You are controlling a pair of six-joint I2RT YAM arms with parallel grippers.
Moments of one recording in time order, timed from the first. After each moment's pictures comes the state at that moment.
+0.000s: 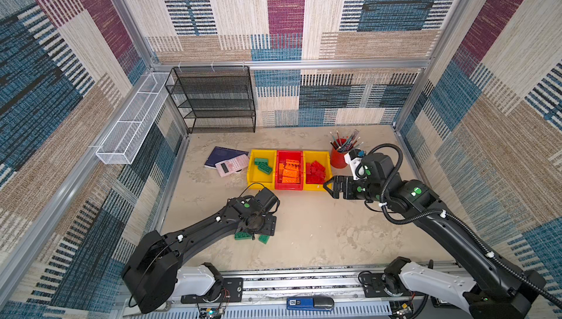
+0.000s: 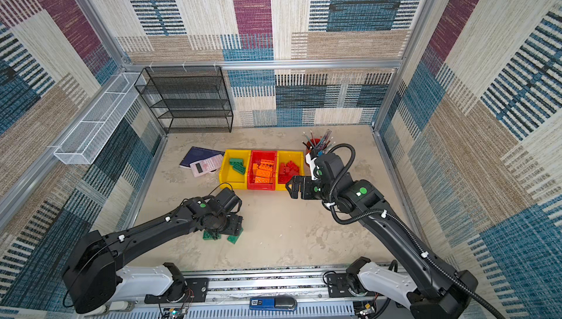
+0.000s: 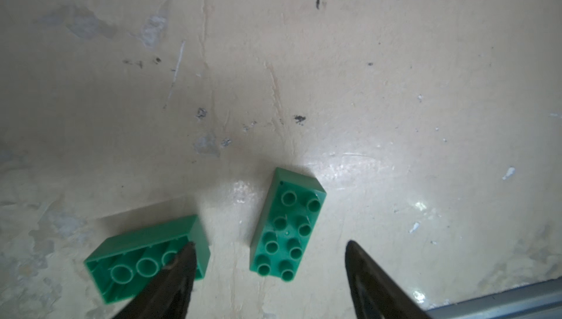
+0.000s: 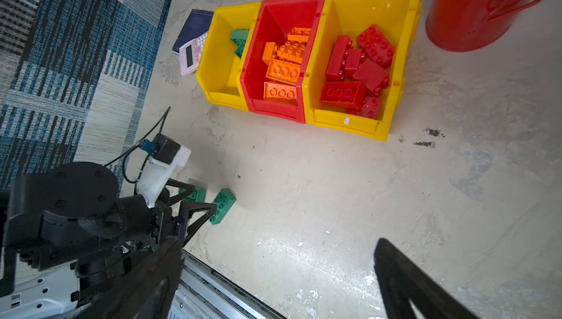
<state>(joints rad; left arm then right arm) -0.77 1.33 0.80 -0.79 -0.07 -0.59 0.58 1.05 1.14 -0.83 -0.15 0.55</state>
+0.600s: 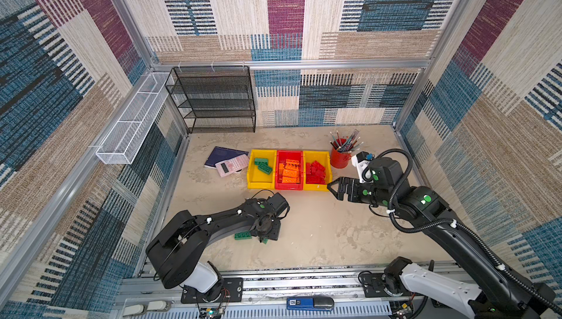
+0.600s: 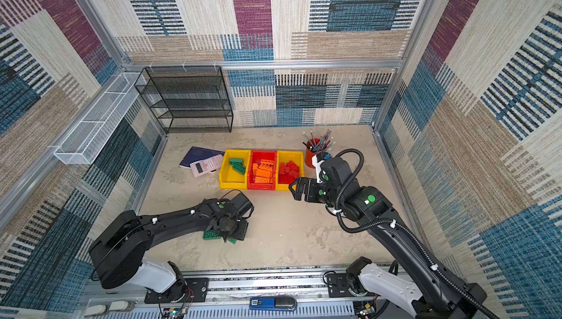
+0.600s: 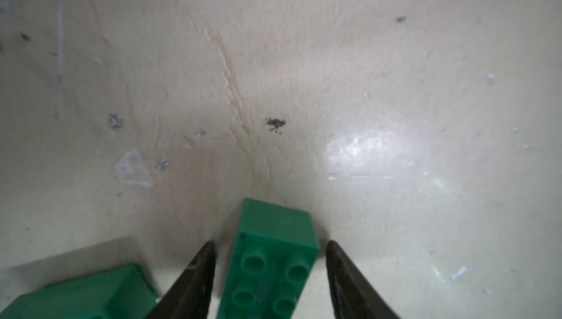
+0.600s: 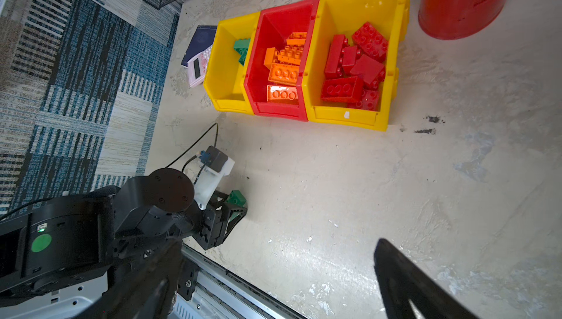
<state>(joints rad) -0.82 1.52 0.80 -0.71 -0.07 -0.60 0.58 0.98 1.11 -0.84 -0.15 0.63</state>
